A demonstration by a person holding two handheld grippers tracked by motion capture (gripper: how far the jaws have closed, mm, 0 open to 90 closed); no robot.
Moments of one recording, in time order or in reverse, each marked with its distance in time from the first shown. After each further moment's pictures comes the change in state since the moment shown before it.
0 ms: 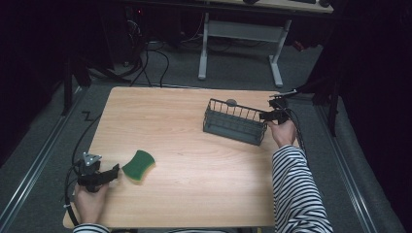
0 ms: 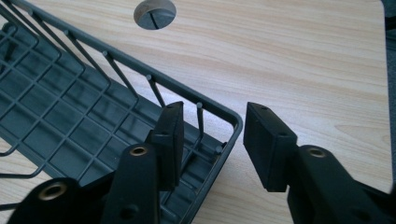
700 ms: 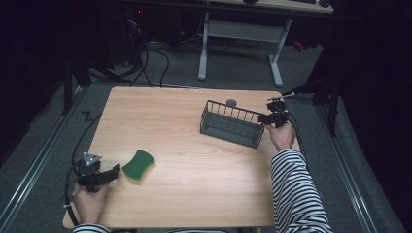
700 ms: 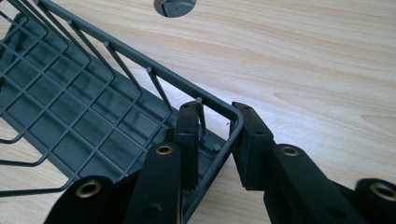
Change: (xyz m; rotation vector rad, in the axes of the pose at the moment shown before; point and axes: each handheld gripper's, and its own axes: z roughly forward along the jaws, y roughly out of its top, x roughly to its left) left arm 0.000 0.000 0.000 -0.003 0.000 0.002; right arm 0.009 -0.009 -0.002 0.015 0.046 -0.006
